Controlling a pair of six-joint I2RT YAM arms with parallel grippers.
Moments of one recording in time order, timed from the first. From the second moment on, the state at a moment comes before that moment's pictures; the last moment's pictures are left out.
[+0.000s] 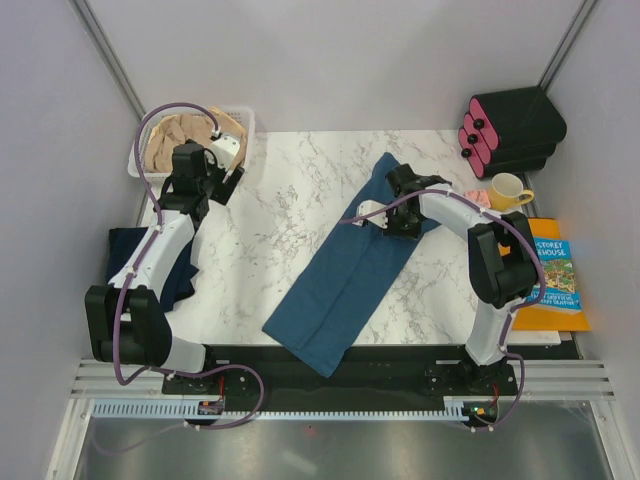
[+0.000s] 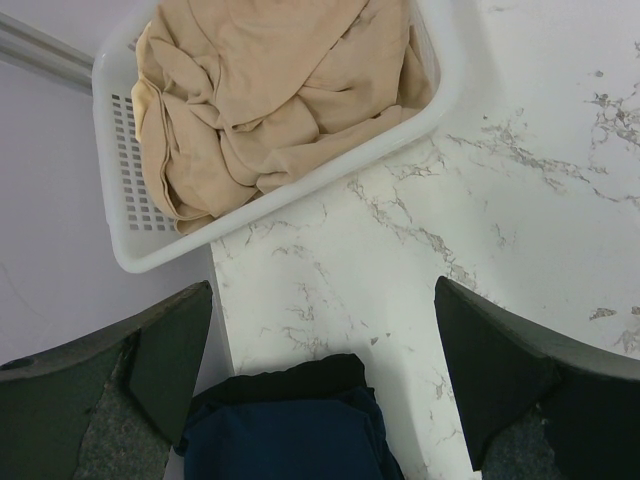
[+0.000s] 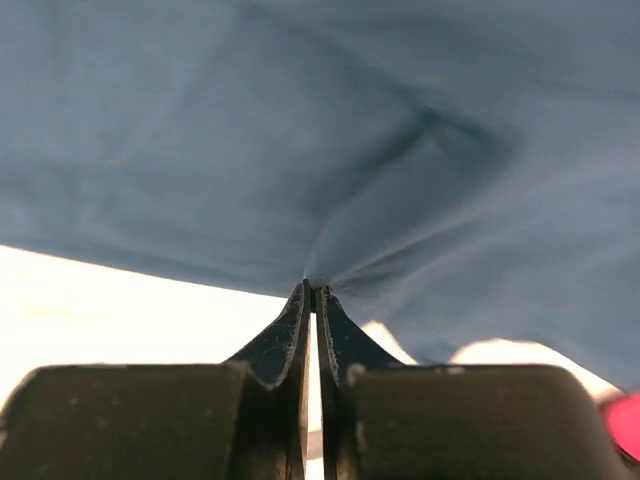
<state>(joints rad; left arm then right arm) -0.08 1.43 1.14 -0.18 -0.12 0.55 0.36 1.87 1.36 -0.79 -0.06 -1.05</state>
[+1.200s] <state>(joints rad) -0.08 1.43 1.14 -0.19 -0.09 0.56 0.24 1.91 1.49 -0.80 -0.09 -0.95</state>
